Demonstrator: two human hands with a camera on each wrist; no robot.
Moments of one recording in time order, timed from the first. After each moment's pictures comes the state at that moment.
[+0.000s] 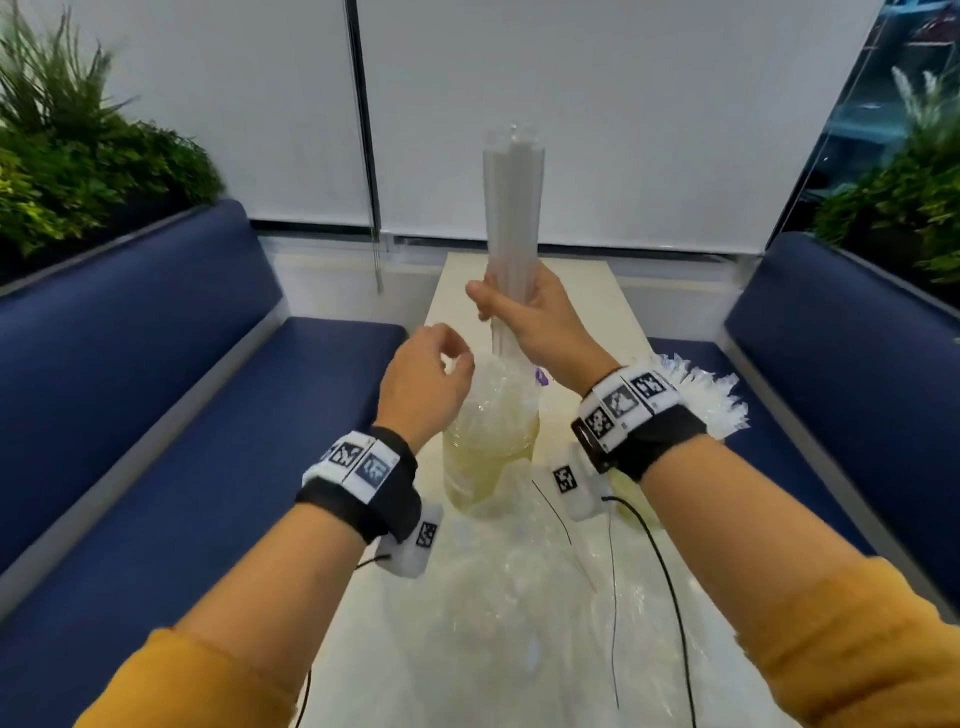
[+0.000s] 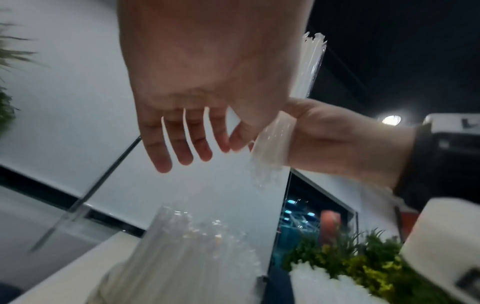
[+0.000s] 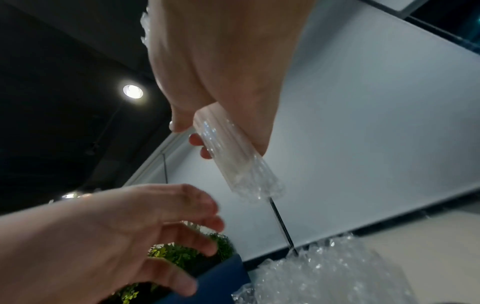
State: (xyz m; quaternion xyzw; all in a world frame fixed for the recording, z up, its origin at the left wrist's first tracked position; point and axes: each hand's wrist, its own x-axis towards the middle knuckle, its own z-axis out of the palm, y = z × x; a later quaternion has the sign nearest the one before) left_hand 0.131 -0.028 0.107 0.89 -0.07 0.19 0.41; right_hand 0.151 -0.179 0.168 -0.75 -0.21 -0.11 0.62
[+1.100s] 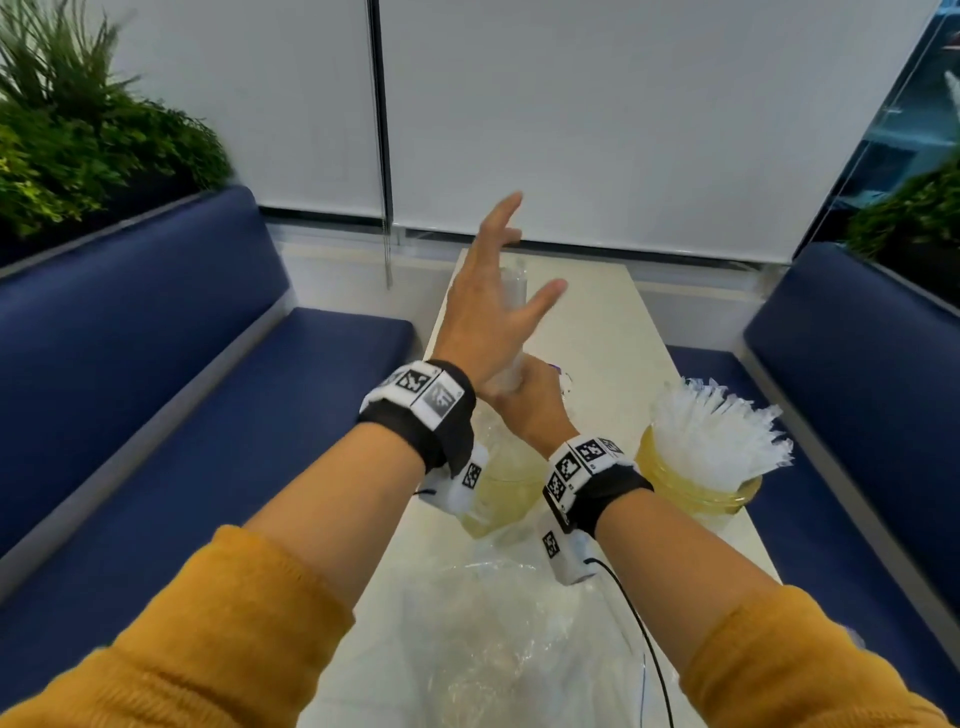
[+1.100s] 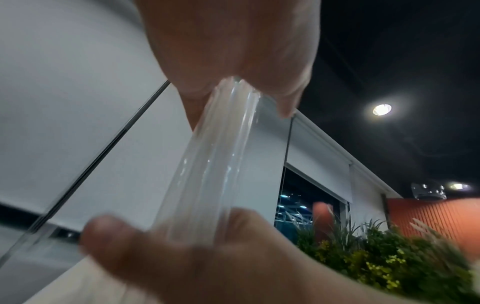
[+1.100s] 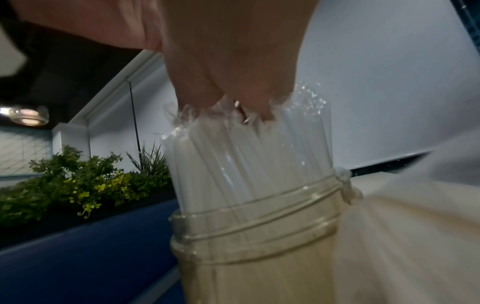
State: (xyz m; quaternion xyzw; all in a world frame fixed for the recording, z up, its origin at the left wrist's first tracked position) left_hand 0.200 -0.058 0.155 0.79 -0.22 0.28 0.50; right_hand 0.205 -0.159 0.066 -0.85 -0.07 -0.07 0.51
